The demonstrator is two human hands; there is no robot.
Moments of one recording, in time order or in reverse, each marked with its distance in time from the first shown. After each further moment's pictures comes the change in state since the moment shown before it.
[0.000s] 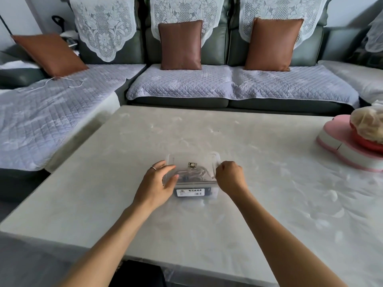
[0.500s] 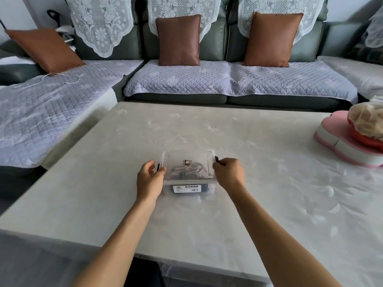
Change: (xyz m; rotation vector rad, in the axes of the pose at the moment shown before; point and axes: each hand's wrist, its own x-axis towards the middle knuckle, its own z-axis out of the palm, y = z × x) left_hand 0.010 0.004 0.022 -0.584 0.246 -0.596; right_hand 0.002 0.010 0.002 0.272 0.037 0.075
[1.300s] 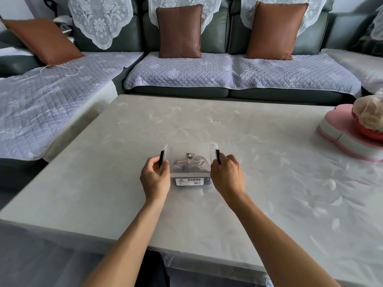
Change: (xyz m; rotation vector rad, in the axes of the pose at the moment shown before) left_hand -0.018 -0.011 0.011 -0.039 0.168 0.165; right_hand -0.027 0.010 0.014 -0.347 0.137 -0.270
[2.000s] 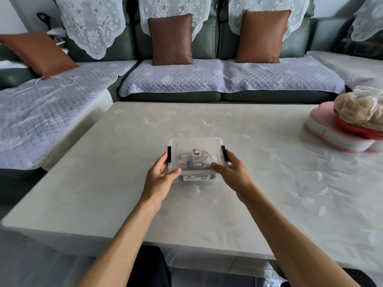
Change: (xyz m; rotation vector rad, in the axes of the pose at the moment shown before) left_hand -0.026 0.036 -0.026 -0.143 -0.498 -0.123; right_hand -0.014 0.019 -0.042 0.774 -0.253 0.116
